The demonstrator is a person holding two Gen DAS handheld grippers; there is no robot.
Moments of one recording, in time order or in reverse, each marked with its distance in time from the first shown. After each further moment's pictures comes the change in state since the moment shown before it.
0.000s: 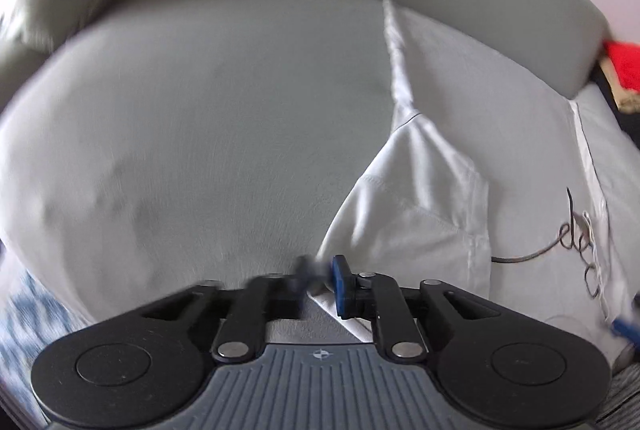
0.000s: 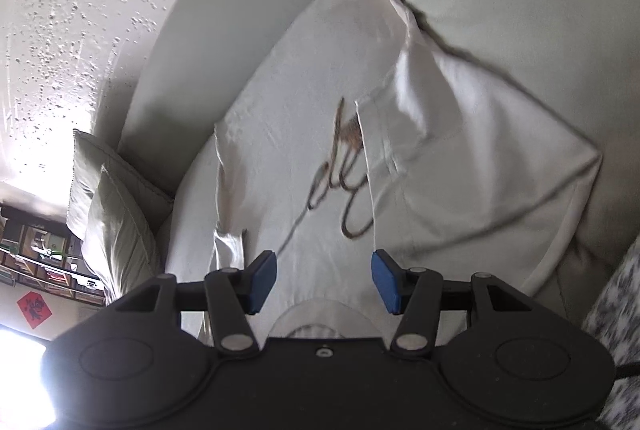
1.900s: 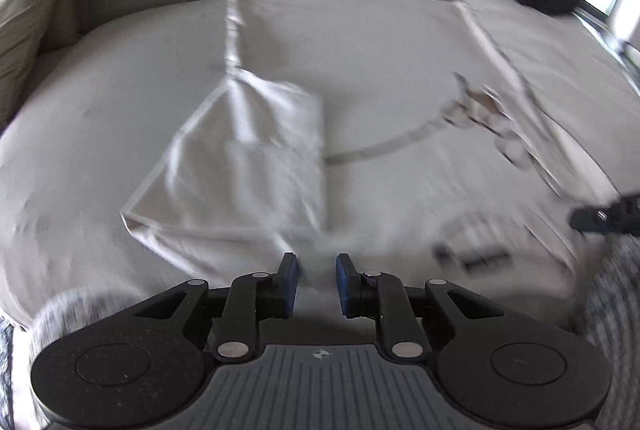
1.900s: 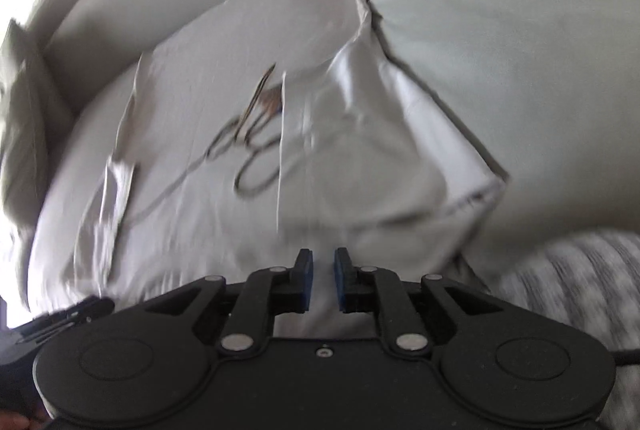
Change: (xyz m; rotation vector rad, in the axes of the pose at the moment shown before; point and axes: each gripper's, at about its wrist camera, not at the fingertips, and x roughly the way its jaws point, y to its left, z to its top) left arm -0.007 -0.112 -0.085 0.348 0.019 -0.084; right arm -0.008 0.010 -0.019 -0.302 0.124 -0.366
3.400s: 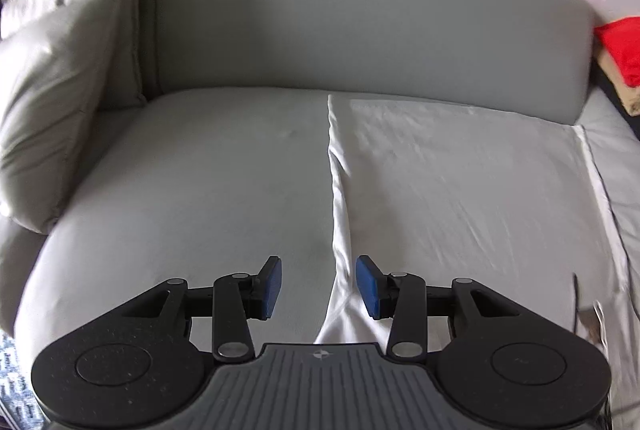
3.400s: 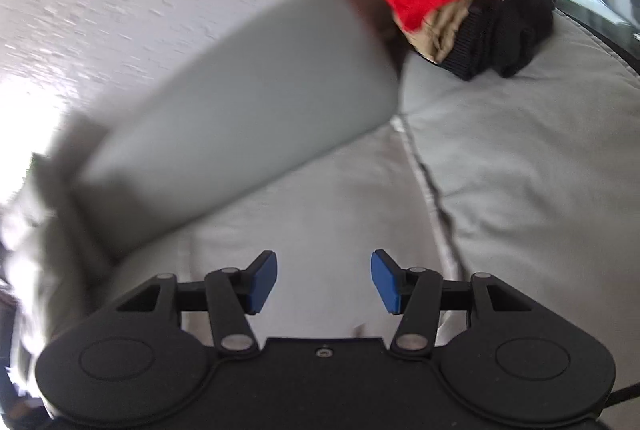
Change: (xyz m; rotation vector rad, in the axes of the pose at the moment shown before) left arm 0.047 0.081 0.193 -0.136 -0.092 0.215; right arm 0.011 0.033 0.202 0.090 -0.300 0.068
